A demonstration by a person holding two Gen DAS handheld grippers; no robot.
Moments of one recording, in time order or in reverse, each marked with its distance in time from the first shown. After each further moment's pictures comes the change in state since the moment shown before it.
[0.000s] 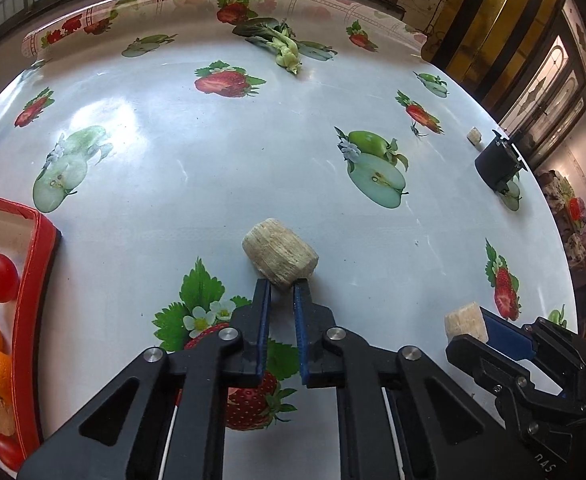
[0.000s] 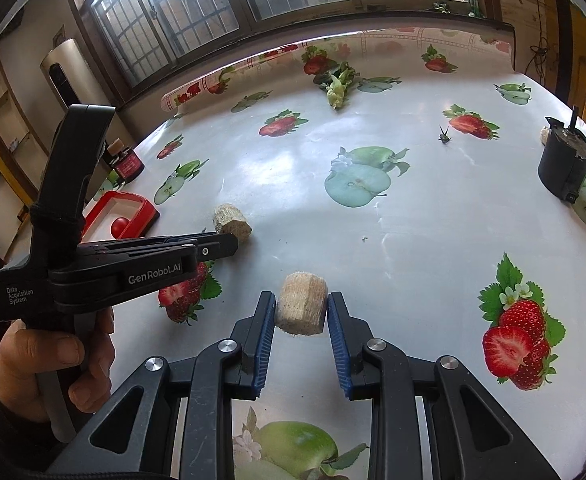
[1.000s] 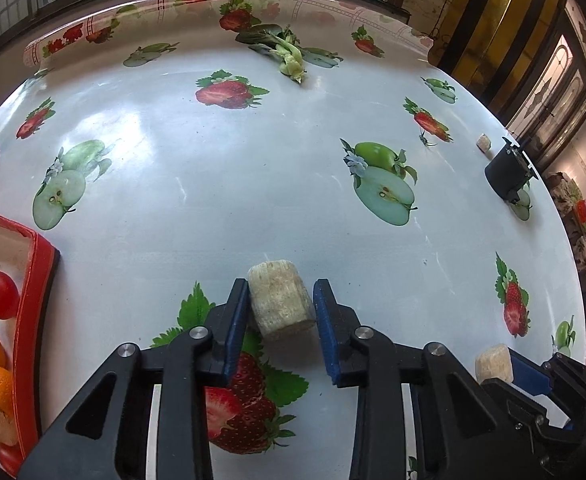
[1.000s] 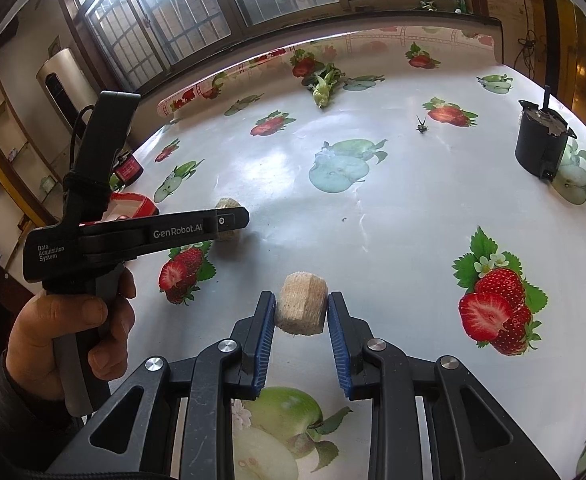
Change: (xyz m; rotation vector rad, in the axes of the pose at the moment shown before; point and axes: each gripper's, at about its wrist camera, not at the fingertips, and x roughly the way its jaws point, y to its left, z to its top) left arm 0.008 -0.002 0.009 0.000 -0.023 0.039; right arm -0.019 -0.012 -0.016 0.034 -0.013 -0.005
